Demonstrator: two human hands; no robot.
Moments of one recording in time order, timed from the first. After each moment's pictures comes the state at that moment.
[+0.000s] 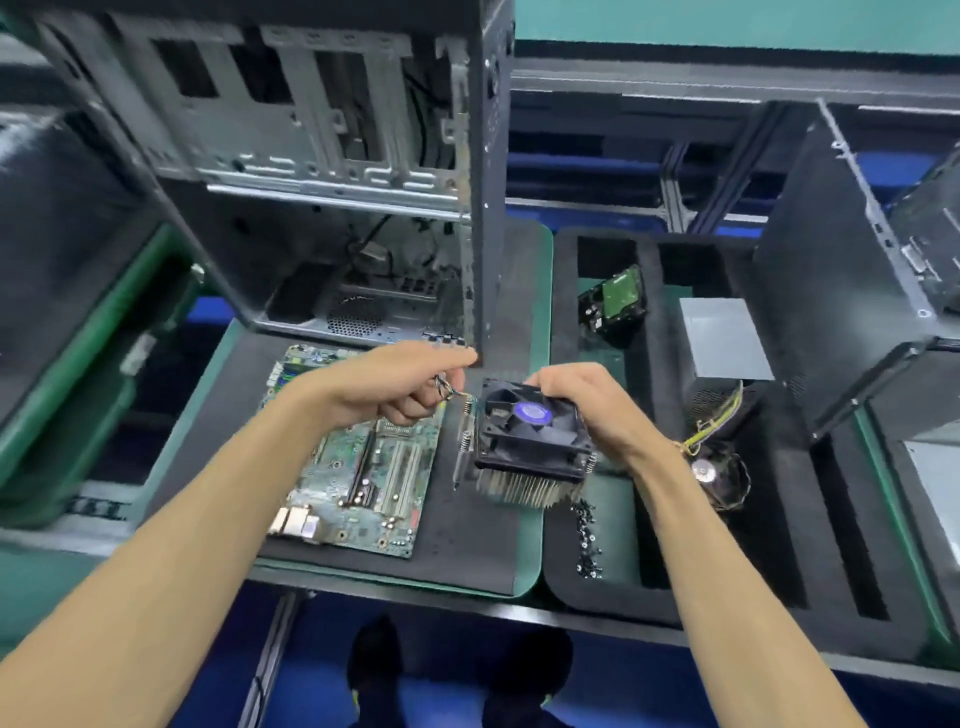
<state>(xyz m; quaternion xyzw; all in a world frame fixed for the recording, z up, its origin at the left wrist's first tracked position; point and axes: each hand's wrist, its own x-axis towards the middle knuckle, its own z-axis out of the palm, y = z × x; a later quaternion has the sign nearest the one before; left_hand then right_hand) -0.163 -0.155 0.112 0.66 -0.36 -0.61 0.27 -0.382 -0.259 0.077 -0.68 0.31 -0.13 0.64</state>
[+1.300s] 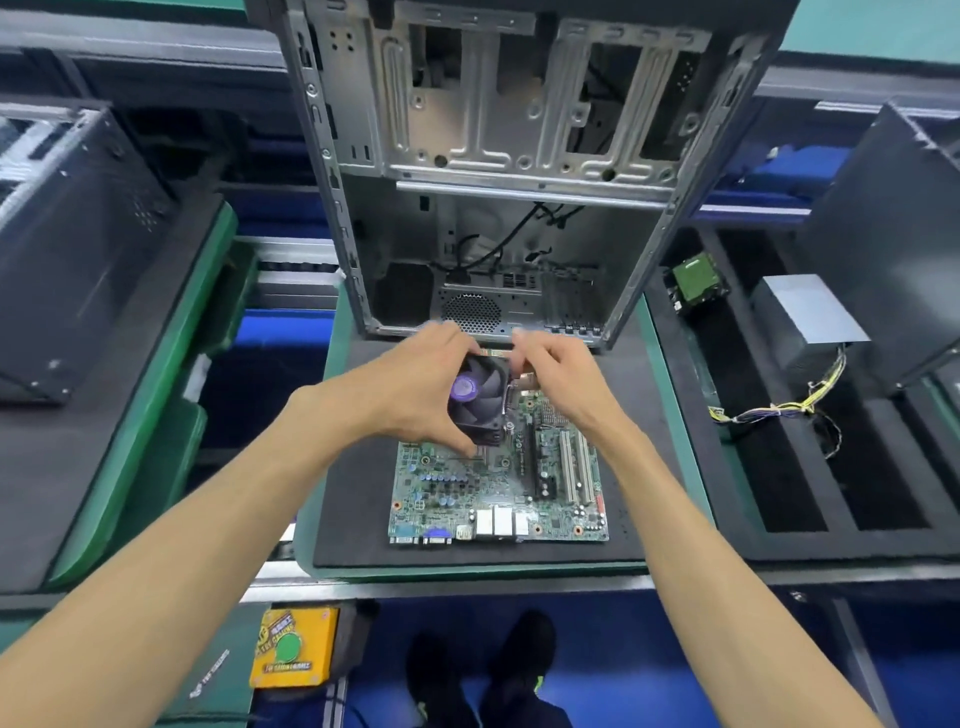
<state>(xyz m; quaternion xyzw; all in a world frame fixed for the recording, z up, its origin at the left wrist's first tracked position) 0.012 -0.055 0.107 0.64 -0.75 -0.19 0.04 -0.172 -0.144 0.063 -0.70 0.42 -0.25 0.52</state>
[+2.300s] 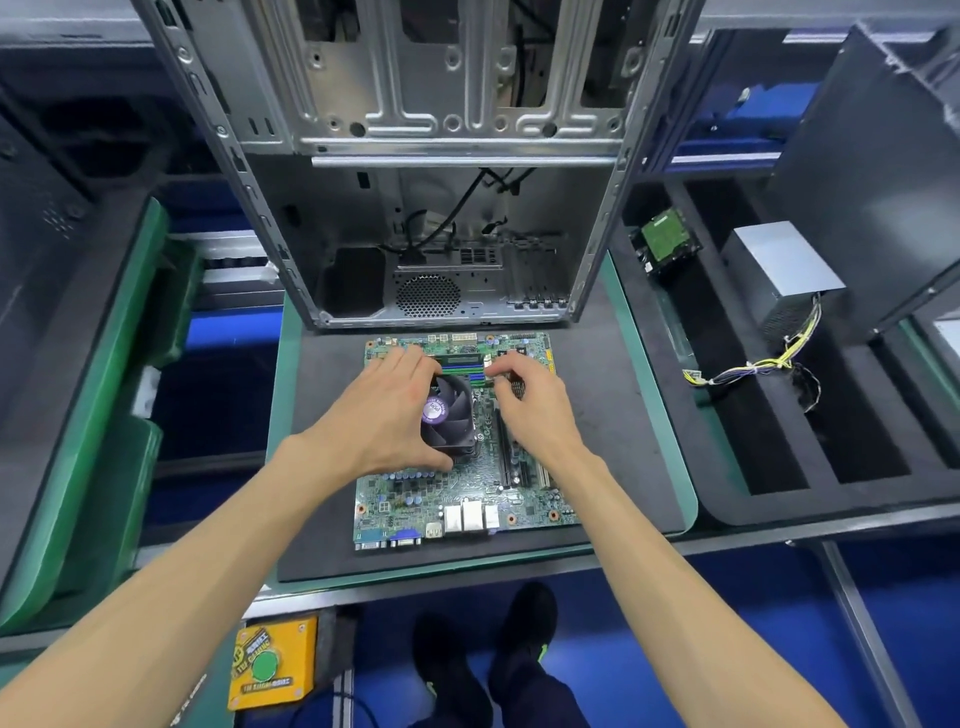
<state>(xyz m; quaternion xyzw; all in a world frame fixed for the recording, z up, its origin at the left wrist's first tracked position) -0.003 -0.058 0.037 0.65 -0.75 -0.12 0.02 -0.196 -0.132 -0.014 -0.71 0.52 -0.24 0.40</state>
